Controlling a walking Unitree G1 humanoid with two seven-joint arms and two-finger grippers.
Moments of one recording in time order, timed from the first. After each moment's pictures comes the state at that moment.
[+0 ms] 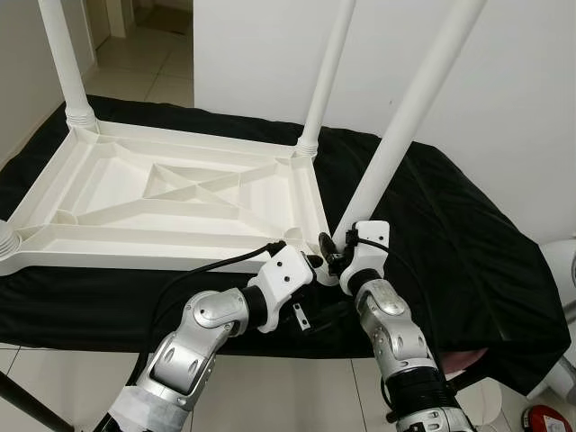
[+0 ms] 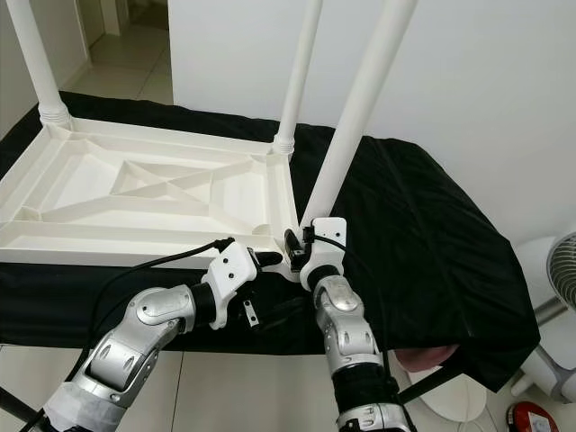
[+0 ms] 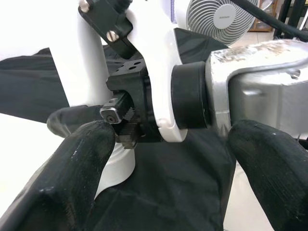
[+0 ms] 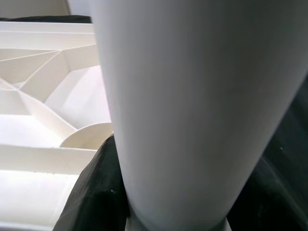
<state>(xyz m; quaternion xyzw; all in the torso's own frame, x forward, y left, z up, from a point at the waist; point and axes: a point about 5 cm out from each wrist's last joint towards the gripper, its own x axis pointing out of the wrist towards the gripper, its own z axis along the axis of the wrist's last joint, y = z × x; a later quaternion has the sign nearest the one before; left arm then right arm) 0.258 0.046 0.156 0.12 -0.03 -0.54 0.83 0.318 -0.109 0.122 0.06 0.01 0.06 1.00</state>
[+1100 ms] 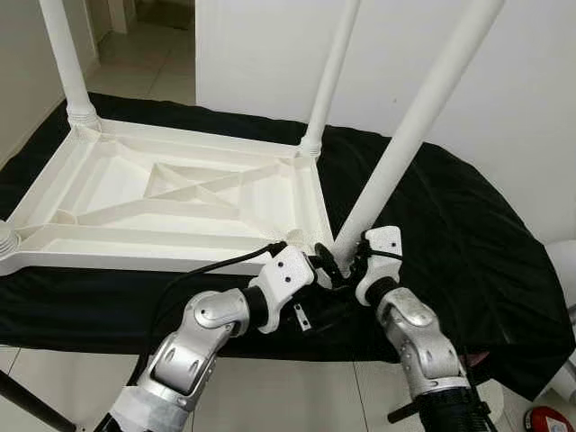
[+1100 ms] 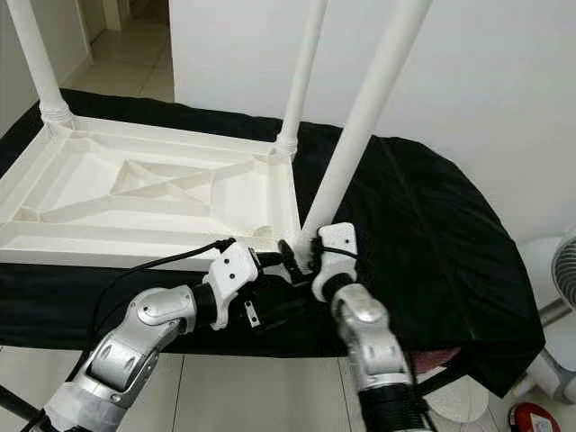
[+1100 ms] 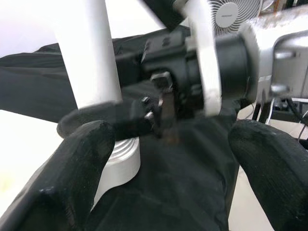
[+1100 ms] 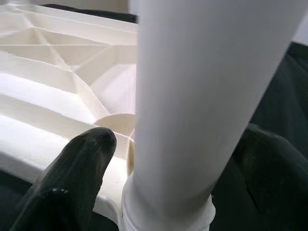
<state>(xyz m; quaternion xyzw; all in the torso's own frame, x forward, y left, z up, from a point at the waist) 0.258 0.046 0.155 0.12 -0.03 -0.54 0.83 0.301 -0.138 0.134 -0.01 -0.02 0.21 0.98</state>
